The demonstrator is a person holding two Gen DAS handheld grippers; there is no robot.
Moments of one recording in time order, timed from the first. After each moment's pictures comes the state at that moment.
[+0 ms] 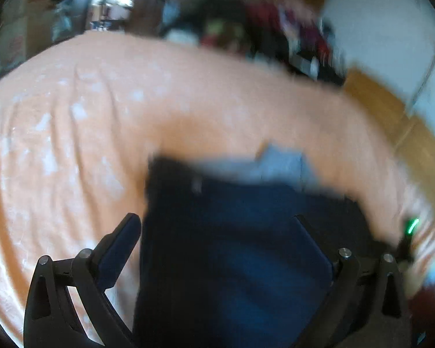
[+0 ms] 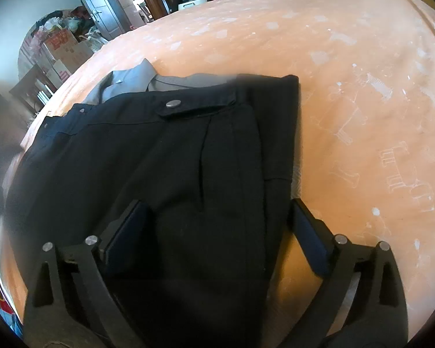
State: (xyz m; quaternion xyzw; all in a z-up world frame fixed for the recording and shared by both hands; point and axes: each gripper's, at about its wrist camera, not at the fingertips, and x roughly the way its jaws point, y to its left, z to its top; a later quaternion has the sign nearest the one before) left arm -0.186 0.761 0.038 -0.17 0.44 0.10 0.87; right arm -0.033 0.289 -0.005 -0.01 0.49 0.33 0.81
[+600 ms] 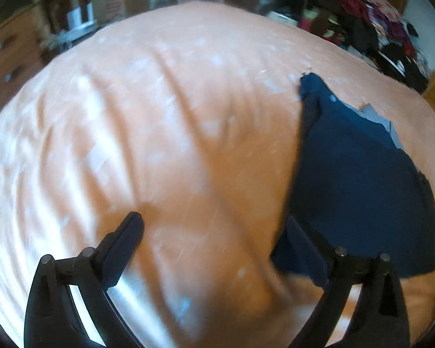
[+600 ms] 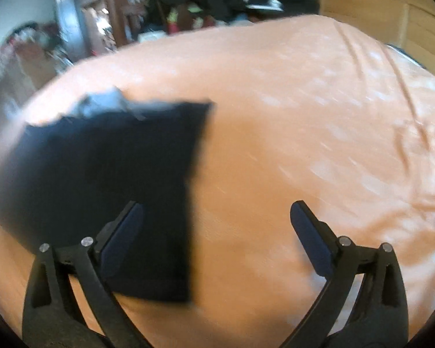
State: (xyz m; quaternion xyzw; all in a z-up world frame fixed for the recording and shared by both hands) left arm -0.374 0.779 0.022 -0.21 0.44 0.28 0.82; right arm -0.120 0.200 0.047 -0.05 0.43 0.19 0.88
